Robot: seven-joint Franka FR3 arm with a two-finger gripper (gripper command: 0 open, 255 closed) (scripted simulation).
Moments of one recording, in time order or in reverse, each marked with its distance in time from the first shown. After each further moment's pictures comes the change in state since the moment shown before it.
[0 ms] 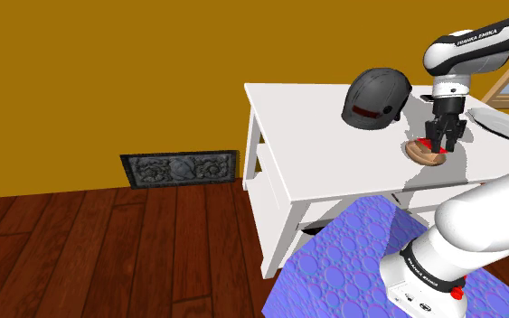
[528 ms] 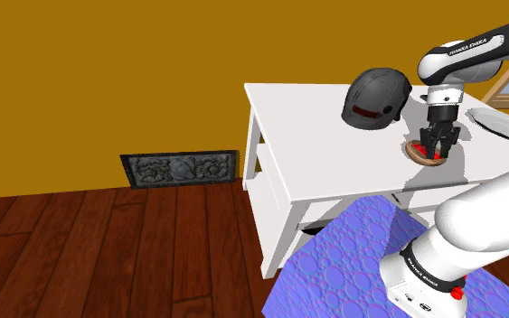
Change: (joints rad) arm -0.001 0.039 -0.011 -0.038 0.005 0.076 0.002
